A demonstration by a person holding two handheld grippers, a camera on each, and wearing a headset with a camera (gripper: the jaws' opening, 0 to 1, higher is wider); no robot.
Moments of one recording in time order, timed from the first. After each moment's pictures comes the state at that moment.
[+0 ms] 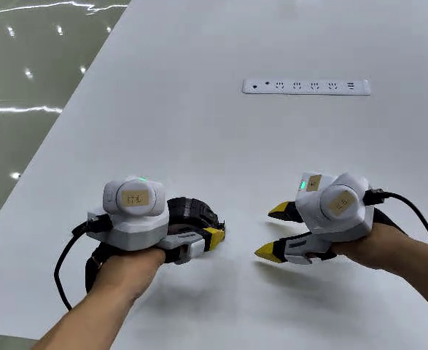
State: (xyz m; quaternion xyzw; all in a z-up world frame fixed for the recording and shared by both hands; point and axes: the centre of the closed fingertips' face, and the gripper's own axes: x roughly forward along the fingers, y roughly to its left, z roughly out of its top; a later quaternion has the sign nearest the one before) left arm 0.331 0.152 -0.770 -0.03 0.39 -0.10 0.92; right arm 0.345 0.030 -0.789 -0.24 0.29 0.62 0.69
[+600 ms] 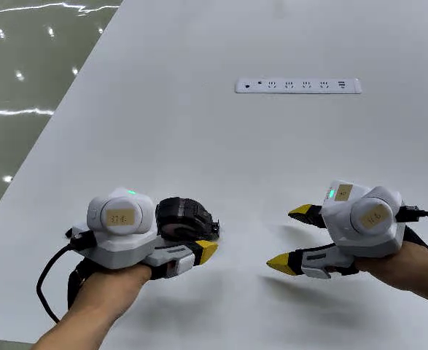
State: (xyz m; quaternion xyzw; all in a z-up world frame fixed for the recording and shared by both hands) left arm 0.316 0.150 -0.767 -0.01 0.38 -0.13 0.92; right arm 0.338 -0.003 -0.780 -0.20 0.29 0.58 0.74
